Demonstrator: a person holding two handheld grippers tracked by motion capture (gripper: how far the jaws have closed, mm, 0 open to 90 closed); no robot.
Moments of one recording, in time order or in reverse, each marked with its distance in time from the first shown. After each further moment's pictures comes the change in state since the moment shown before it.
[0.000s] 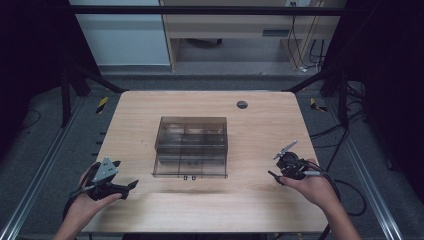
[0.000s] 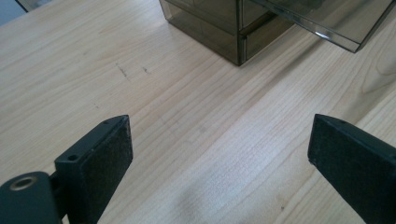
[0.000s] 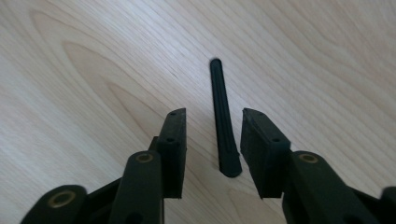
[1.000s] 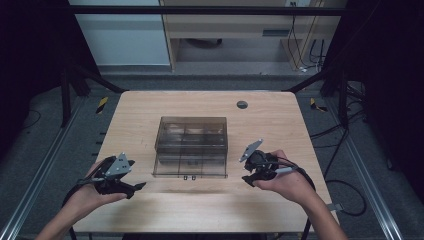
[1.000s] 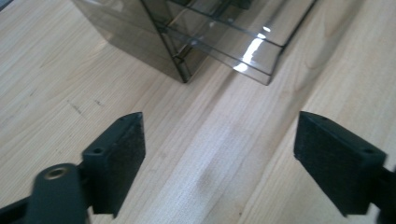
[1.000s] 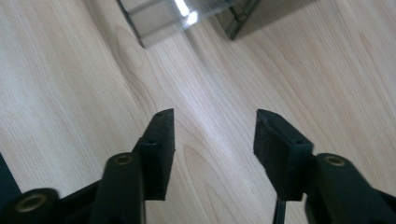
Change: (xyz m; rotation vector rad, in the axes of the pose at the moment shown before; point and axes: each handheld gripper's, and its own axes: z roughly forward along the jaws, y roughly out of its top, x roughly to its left) left arm -0.014 0.046 0.000 0.111 -0.154 0.166; right arm 0.074 0.061 -0.031 -0.157 0.065 -0.308
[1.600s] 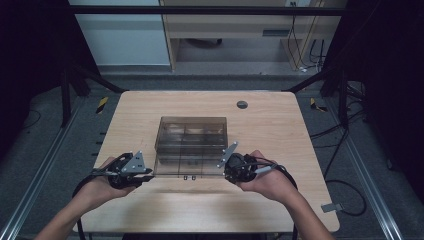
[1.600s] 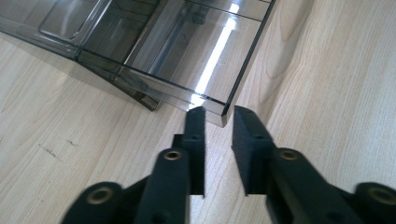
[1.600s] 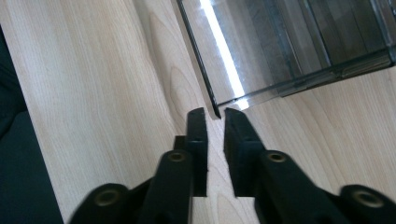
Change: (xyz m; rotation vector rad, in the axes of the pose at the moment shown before) left arm -0.012 0.039 0.004 0.092 -0.123 0.180; right arm 0.032 0.044 0.010 0.007 0.084 -0.172
